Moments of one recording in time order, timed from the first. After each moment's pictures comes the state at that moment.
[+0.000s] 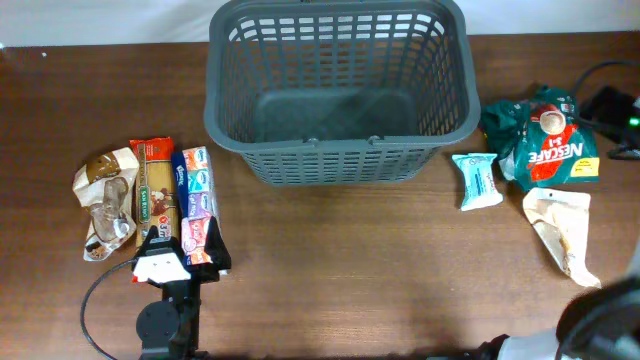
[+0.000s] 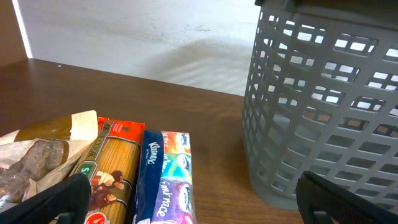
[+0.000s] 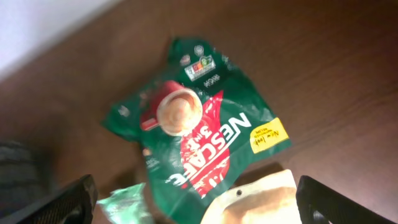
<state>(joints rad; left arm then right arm) 0.02 0.01 0.01 -0.08 -0.06 -0.18 -0.53 1.67 1.60 -0.86 -0.15 0.08</state>
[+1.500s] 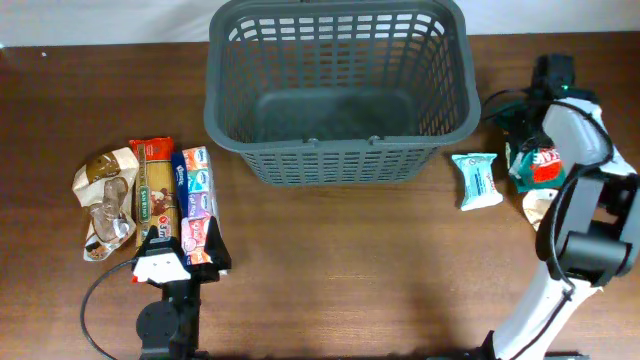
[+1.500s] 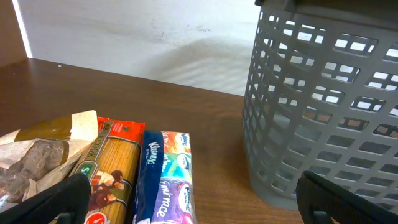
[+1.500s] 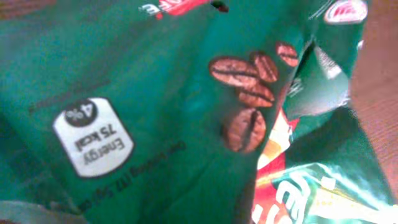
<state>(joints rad) 0.02 0.01 0.01 -0.08 -0.06 -0.18 -0.26 2.12 1.65 -0.77 0.30 -0.04</state>
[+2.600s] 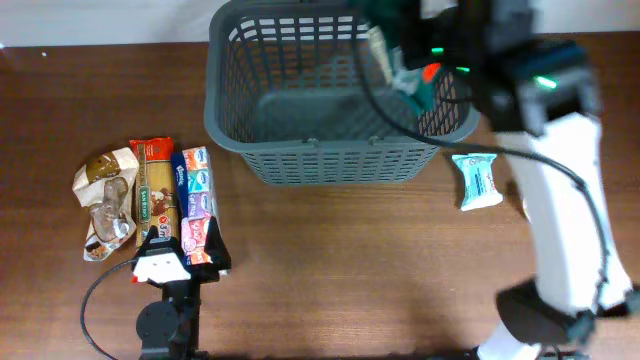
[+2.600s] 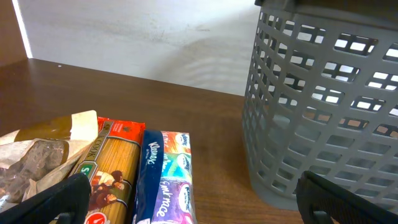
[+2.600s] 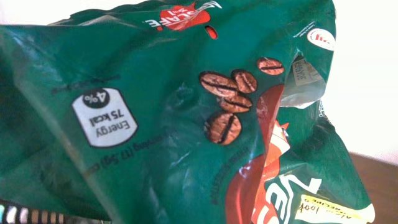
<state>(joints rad) 0.02 0.01 0.01 -0.08 -0.06 -0.18 0.38 1.83 2.38 -1.10 0.10 0.00</state>
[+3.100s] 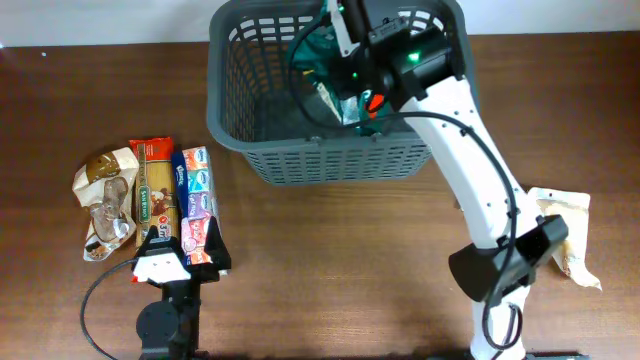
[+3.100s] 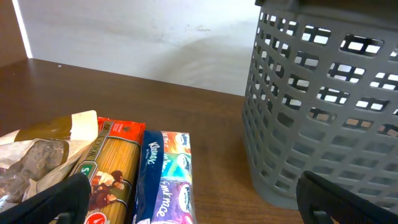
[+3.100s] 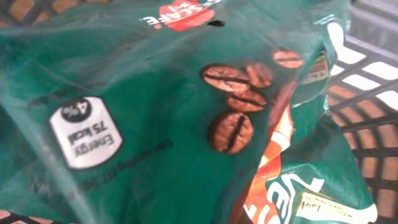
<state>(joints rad) 0.02 0.01 0.01 -0.08 -0.06 -0.18 0.49 2.10 2.37 -1.15 0.10 0.00</state>
